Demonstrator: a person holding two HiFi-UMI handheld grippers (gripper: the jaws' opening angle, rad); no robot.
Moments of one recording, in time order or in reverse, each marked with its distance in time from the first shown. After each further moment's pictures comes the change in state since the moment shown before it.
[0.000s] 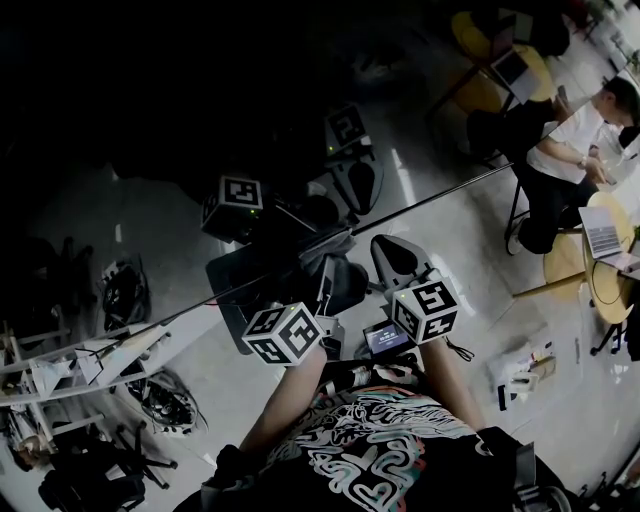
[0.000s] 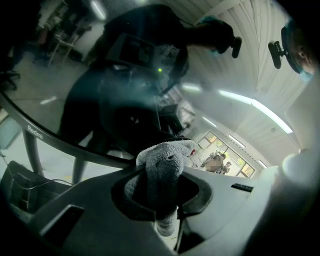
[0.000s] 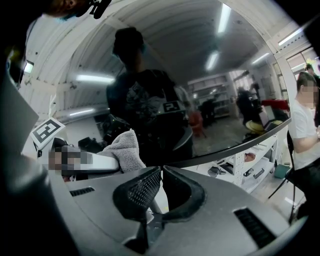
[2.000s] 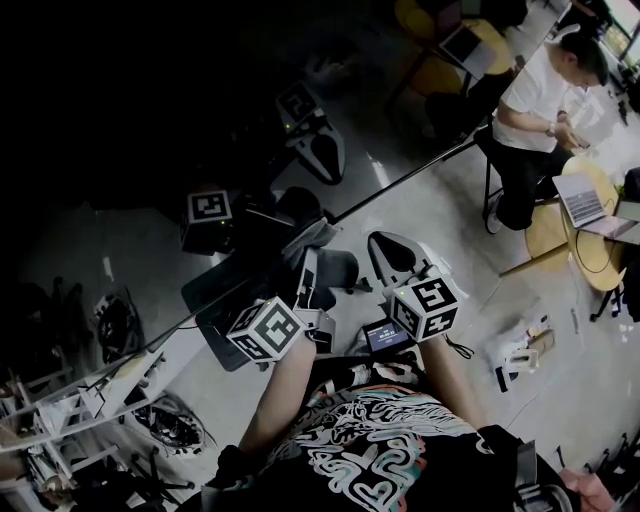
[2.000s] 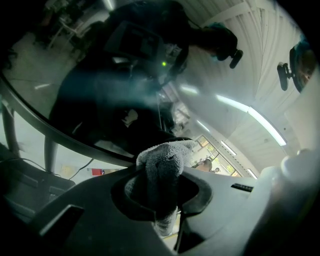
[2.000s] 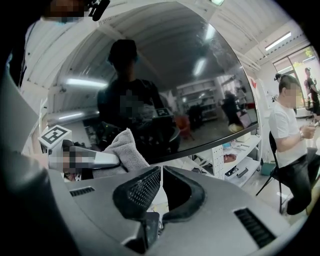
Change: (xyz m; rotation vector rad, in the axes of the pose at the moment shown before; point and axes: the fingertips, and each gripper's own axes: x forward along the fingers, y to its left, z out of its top) left arm 0.077 -0.066 -0.028 -0.091 0.018 -0.106; right arm -0.063 -0.106 0.006 0.062 -0.038 -0.113
